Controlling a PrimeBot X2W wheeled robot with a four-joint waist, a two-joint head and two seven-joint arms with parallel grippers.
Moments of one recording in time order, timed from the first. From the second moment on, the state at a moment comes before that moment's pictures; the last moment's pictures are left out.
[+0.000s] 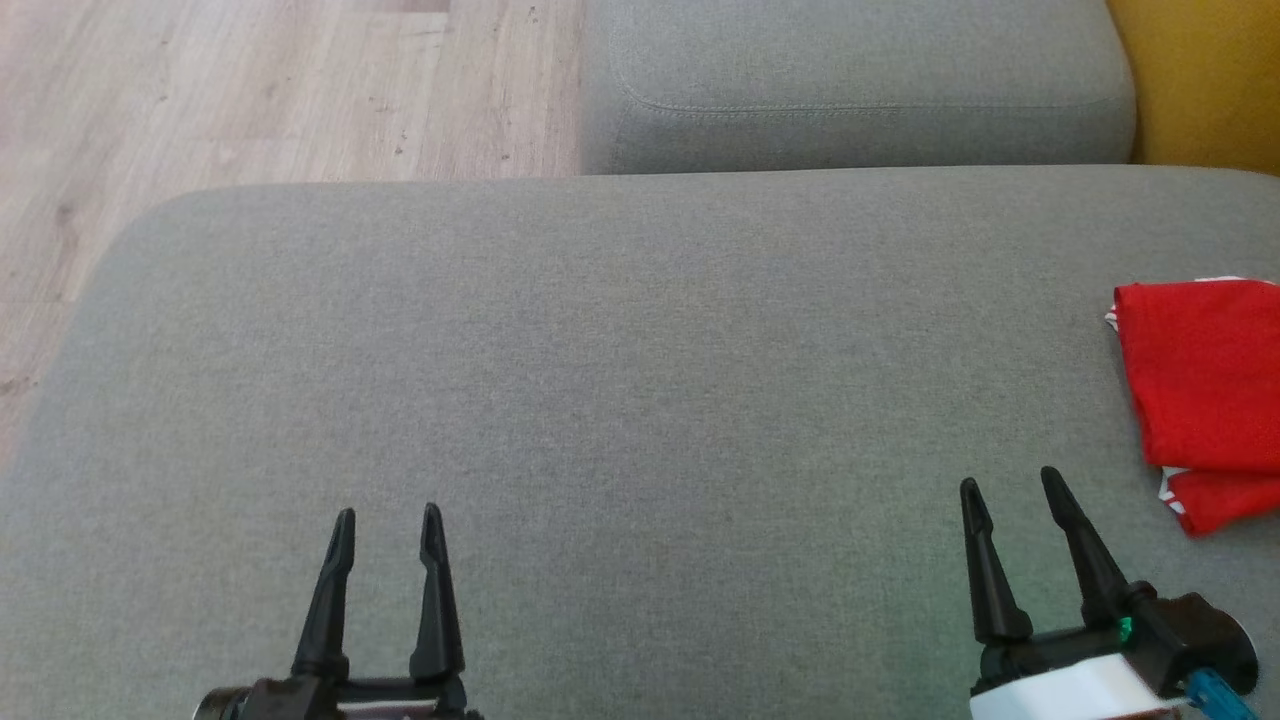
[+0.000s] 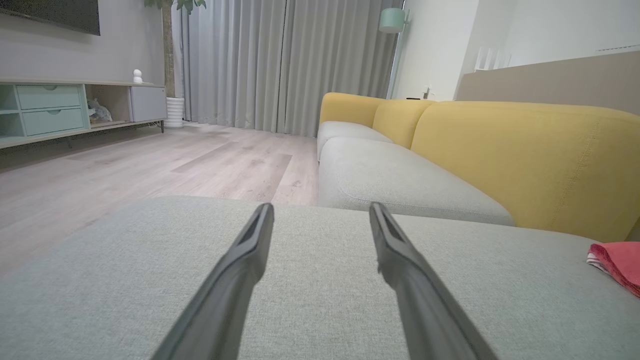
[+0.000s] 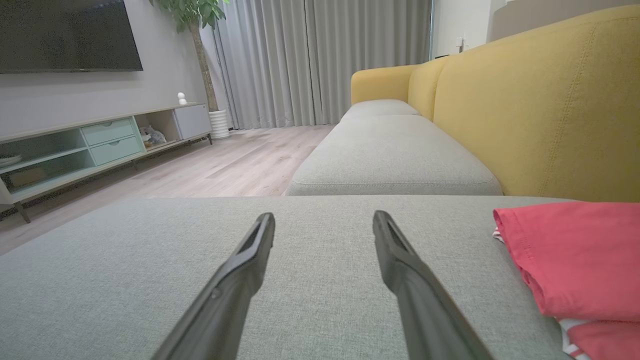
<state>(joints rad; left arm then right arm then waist) 0.19 0.05 -0.23 -0.03 -0.20 0.09 -0.26 0.18 -0.05 0.06 0.05 0.10 0.13 -0.25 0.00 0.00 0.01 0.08</state>
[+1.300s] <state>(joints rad) 0.16 0.06 -0.19 0.11 -0.57 0.04 -0.19 0.15 -0.05 0.05 0.17 0.50 0.13 -0.18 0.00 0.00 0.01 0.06</state>
